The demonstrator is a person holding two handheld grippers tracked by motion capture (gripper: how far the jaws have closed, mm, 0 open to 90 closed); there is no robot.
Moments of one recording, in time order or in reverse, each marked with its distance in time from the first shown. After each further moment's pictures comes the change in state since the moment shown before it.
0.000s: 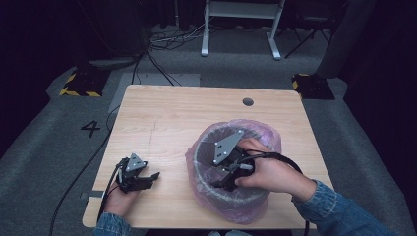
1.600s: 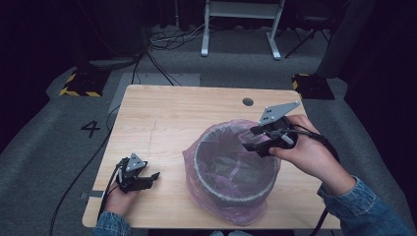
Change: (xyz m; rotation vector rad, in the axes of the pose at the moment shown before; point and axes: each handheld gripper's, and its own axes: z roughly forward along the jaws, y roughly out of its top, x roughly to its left) left arm 0.000 0.000 0.000 -0.001 -0.001 0.001; right arm -0.039 -0.043 -0.098 -0.088 -0.346 0.276
